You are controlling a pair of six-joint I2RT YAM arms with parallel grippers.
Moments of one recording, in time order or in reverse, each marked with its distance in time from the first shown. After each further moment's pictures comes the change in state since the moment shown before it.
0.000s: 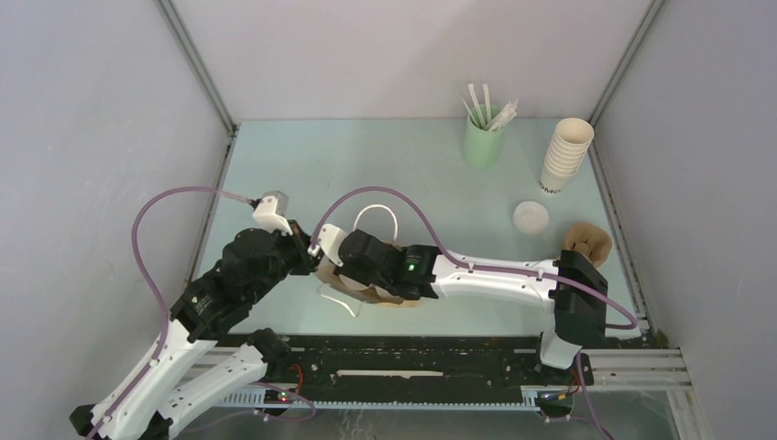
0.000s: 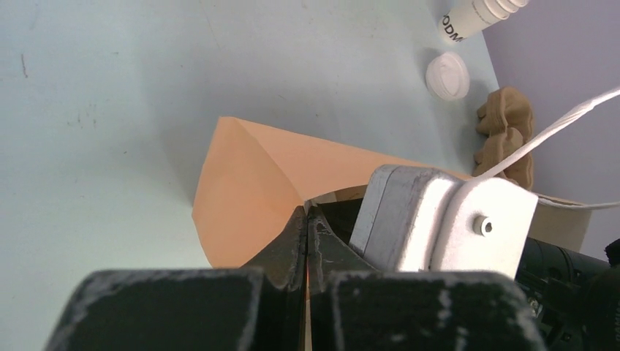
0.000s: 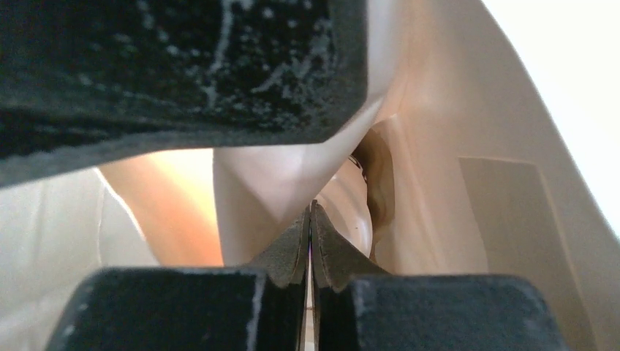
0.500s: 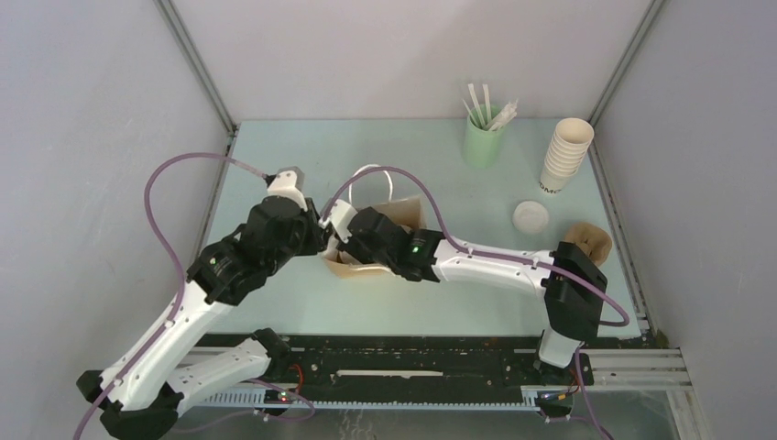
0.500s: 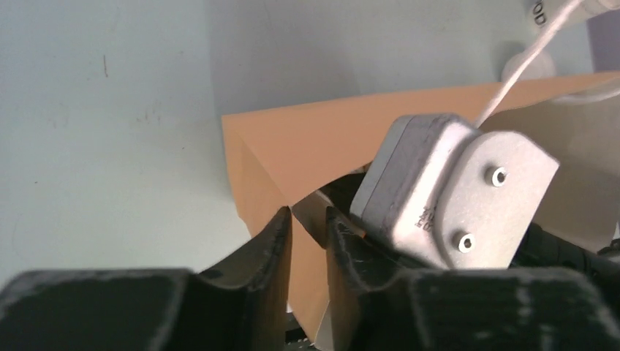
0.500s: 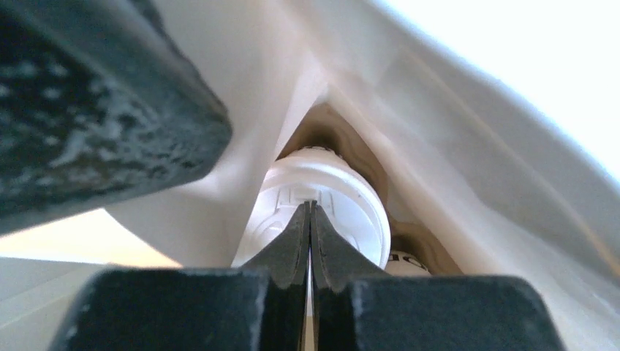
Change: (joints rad) left arm 0.001 0.229 0.197 -0.122 -0.100 0.027; right arm -0.111 0.026 -0.027 0.138 -0.087 0.030
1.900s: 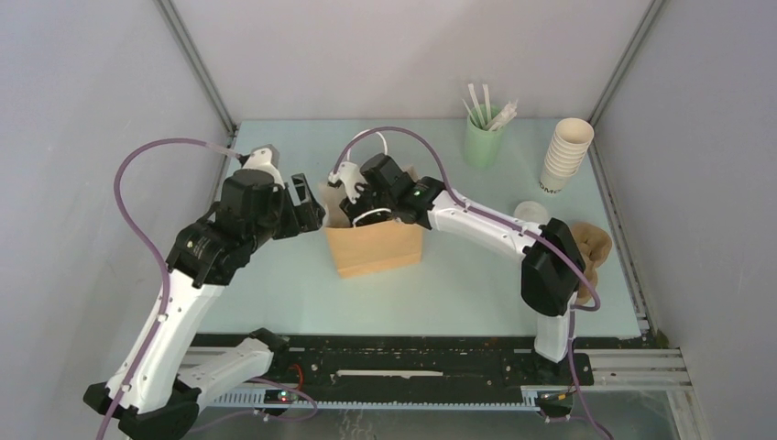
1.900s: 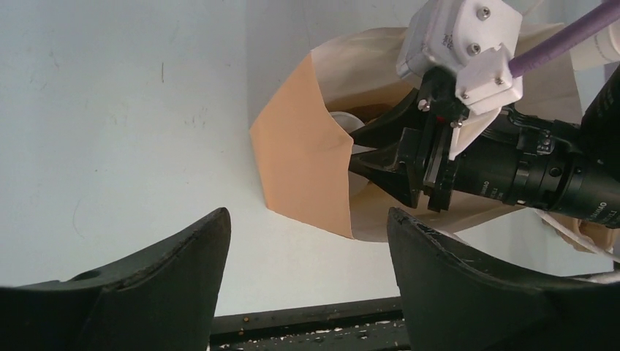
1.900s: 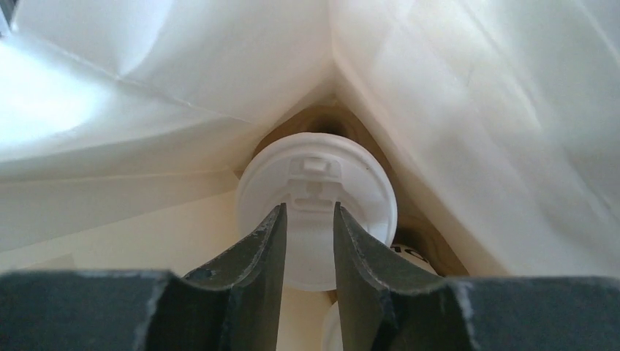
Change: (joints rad) left arm 0.226 0.116 0.235 -0.167 0.081 0.074; right arm -0.252 0.174 0.312 -0.282 -0.484 -0.010
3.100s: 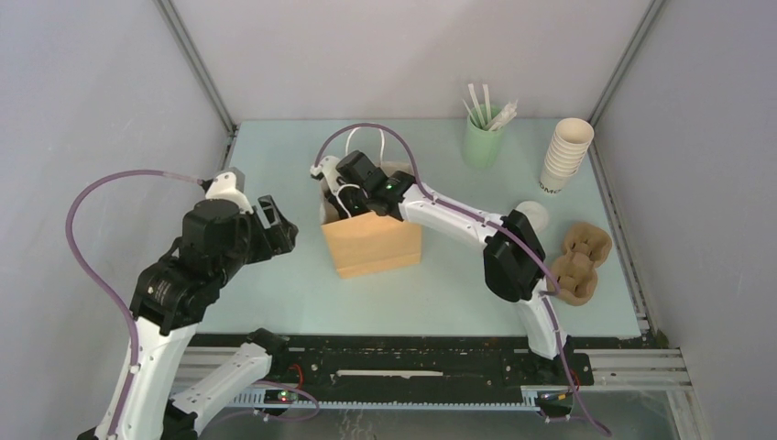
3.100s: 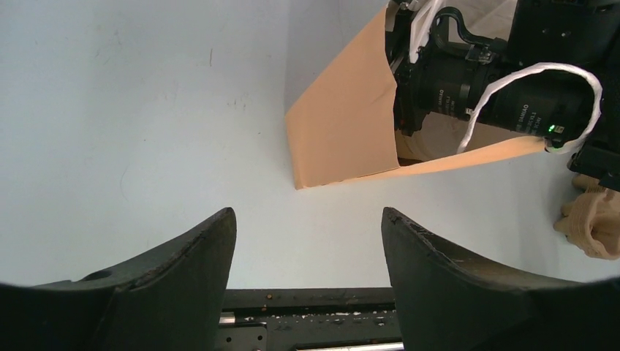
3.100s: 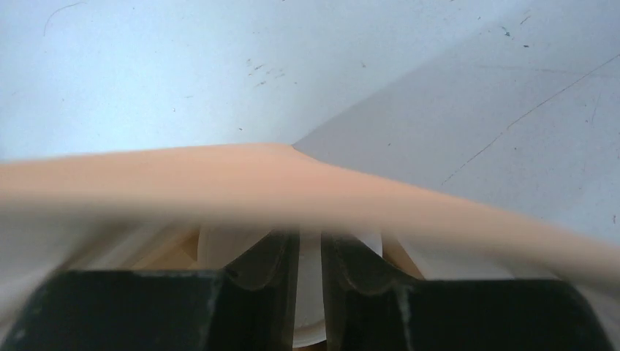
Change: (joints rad) left arm 0.058 -0.170 -0.010 -0.129 -0.025 0.005; right arm 0.026 0.249 0.270 -0.060 0.141 0.040
